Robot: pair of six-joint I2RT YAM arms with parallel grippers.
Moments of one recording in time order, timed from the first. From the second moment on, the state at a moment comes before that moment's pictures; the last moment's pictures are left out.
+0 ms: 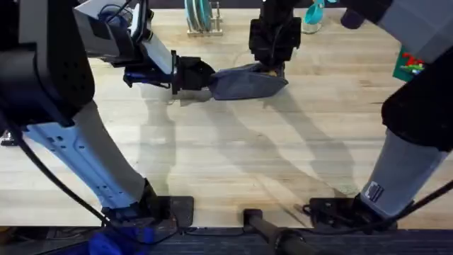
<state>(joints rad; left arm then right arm) 0.13 2.04 1.15 -0.71 1.37 1.53 0.56 2.08 2.00 -1.43 0.26 0.73</state>
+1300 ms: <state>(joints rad) 0.14 2.04 1.15 -0.71 1.37 1.53 0.46 2.08 1.95 -1.39 0.23 0.70</state>
